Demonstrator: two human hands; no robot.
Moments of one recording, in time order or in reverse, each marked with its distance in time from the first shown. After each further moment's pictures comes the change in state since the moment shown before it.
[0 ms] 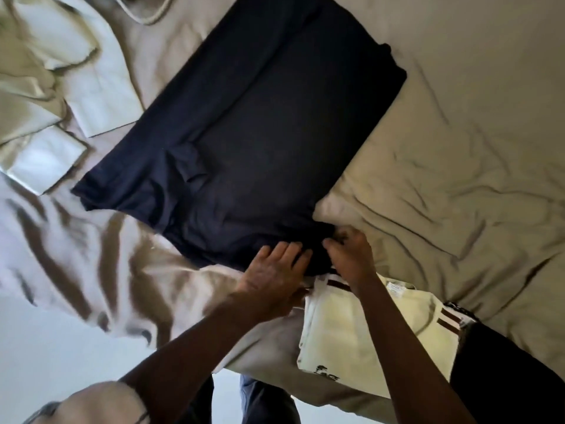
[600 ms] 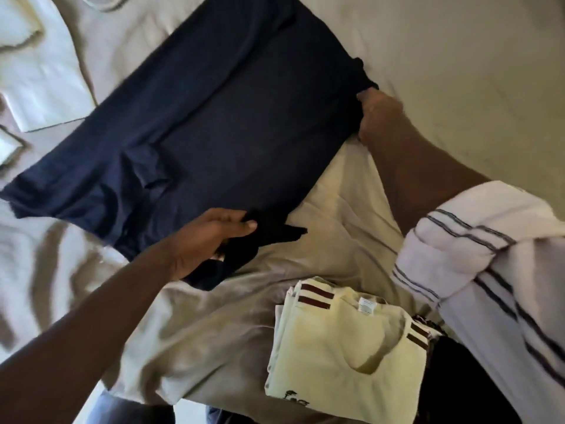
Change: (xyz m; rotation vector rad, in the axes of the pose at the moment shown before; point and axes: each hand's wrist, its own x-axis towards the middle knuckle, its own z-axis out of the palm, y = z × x) left_hand 0.037 -0.071 -0.092 -1.629 -0.226 -0.589; right_hand 0.197 -0.180 -0.111 0.443 0.271 -0.055
